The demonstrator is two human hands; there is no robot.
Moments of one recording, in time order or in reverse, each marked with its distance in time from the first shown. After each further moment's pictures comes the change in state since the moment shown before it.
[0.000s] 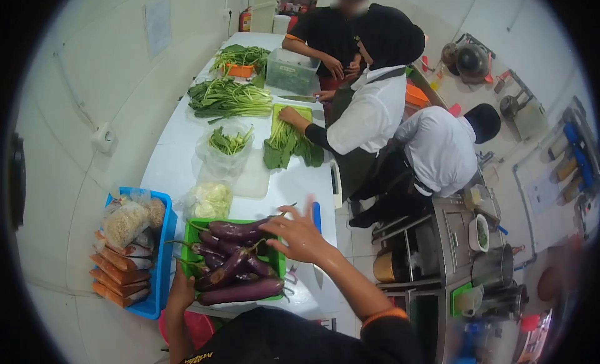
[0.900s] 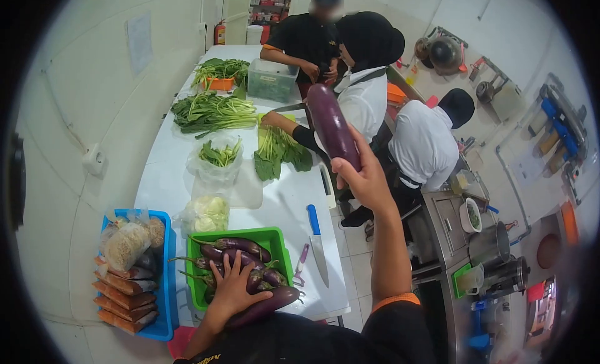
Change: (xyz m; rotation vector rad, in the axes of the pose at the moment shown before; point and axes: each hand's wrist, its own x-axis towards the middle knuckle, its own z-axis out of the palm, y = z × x) left_hand 0.040 0.131 0.019 0.202 -0.370 0.495; right_hand 0.010 0.006 -0.163 0.746 0.656 0.269
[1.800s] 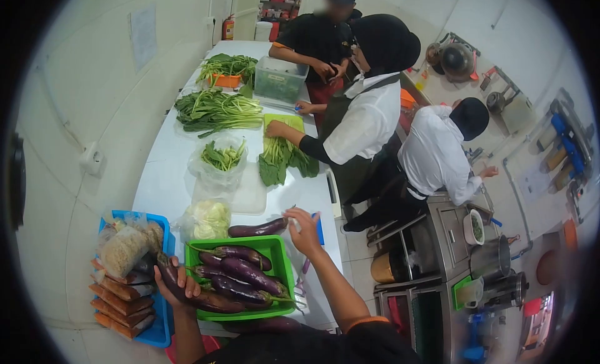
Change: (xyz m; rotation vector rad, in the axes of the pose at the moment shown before) left_hand -0.014 -0.109 -0.018 -2.393 0.391 0.326; right_hand -0.084 0.249 0.113 -0.516 -0.179 0.071
